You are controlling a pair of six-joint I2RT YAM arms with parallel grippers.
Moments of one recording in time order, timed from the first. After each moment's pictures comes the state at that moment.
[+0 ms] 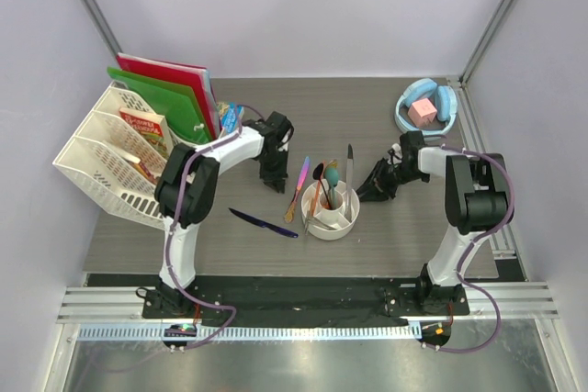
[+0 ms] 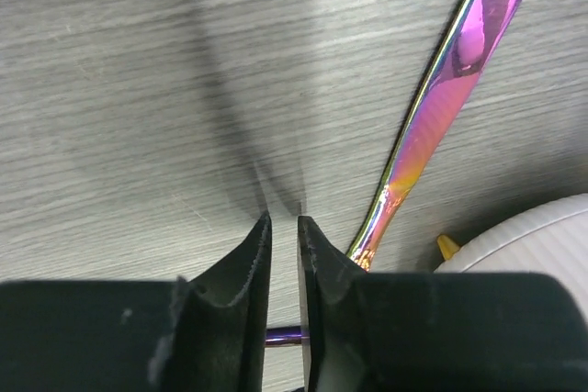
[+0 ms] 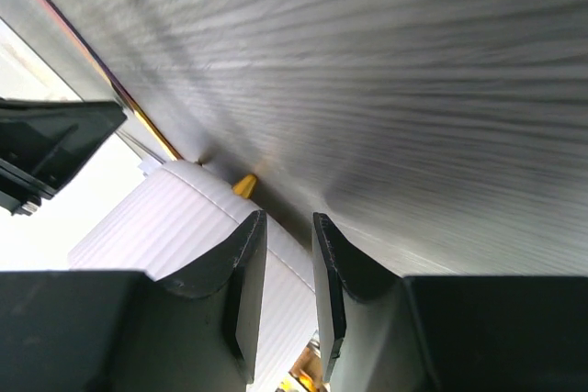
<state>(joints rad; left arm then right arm) -0.54 2.09 1.54 -0.81 0.15 -0.46 0.02 1.82 0.96 -0.50 -0.69 0.62</state>
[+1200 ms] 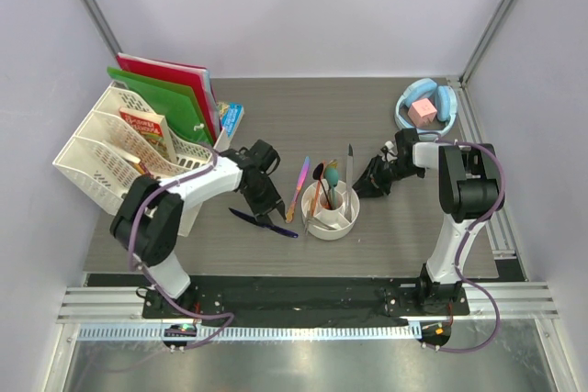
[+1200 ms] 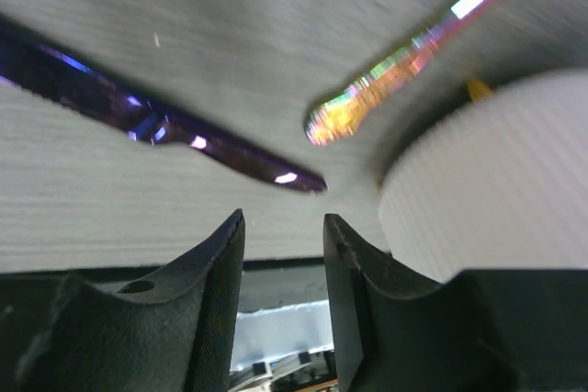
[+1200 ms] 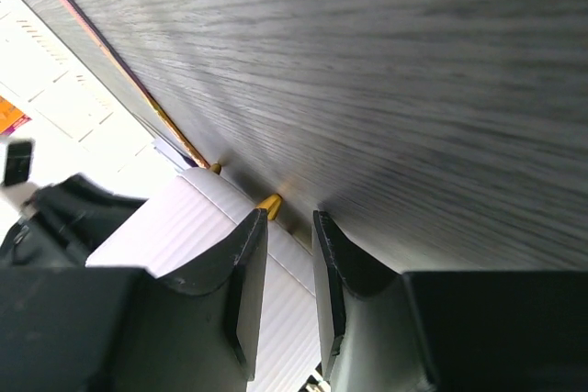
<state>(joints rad) -0.61 1.66 1.09 -0.78 0.22 -1.09 0.05 1.94 1.04 -0.50 -0.77 0.59</state>
